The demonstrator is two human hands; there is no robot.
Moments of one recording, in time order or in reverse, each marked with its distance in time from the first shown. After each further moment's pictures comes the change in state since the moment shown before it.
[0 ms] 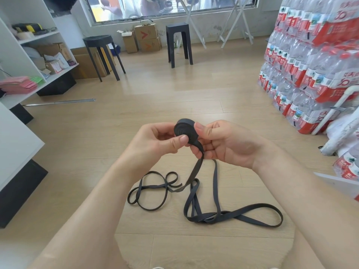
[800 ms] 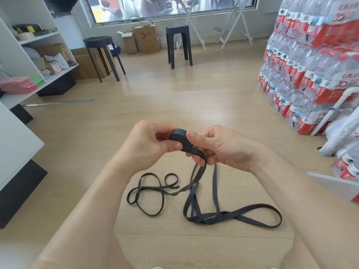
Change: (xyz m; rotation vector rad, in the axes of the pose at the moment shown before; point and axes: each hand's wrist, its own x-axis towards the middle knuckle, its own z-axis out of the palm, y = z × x) left_hand -0.001 0.012 -0.006 0.367 0.026 0.134; right_hand -0.001 0.004 0.009 -0.248 0.057 0.002
